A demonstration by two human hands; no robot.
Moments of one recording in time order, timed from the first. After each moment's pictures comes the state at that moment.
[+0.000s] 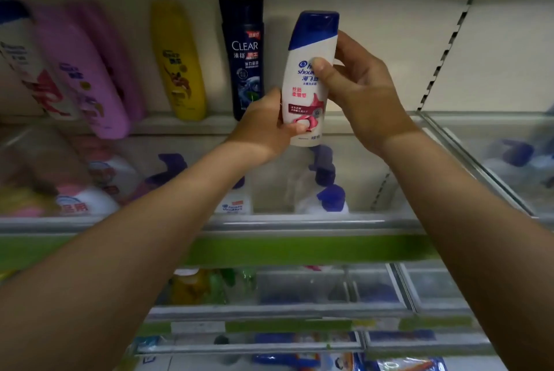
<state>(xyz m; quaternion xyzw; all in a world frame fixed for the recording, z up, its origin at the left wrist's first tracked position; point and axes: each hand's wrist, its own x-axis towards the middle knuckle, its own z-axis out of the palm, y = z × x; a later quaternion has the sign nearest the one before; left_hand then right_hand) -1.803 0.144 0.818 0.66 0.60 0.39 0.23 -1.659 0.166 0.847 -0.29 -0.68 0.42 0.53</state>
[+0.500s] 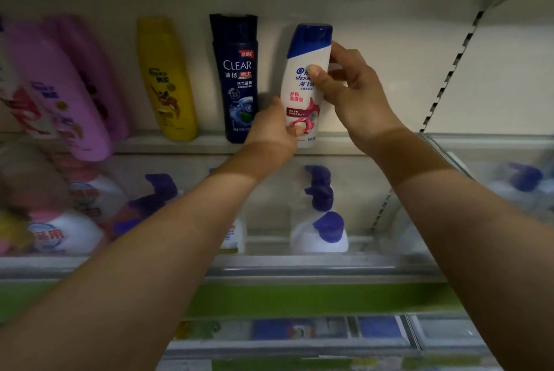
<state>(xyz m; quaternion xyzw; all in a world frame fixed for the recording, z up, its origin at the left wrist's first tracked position) -1.785 0.193 0.818 0.62 0.67 0.37 0.17 -1.665 0.224 0.849 -0.37 -0.69 0.33 0.52</state>
